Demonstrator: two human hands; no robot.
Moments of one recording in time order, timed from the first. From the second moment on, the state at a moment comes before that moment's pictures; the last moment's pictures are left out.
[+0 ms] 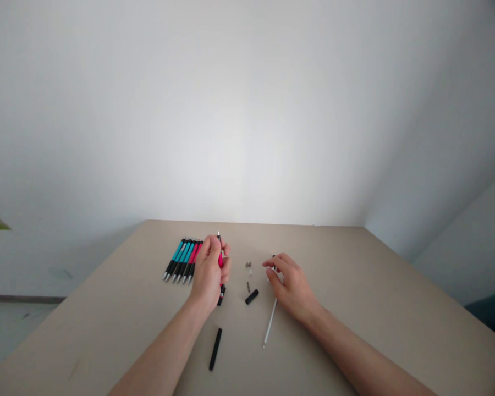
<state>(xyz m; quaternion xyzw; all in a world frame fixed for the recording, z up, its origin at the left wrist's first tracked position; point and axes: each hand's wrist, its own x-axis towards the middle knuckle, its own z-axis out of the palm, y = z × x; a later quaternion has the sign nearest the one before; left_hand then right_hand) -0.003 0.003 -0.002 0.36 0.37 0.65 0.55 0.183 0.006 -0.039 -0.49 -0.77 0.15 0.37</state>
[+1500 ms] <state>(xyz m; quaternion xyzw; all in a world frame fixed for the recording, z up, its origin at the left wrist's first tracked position) -0.011 0.003 -0.009 0.34 0.41 0.41 0.74 0.179 -0.004 -0.033 -0.36 -0.79 0.29 0.41</state>
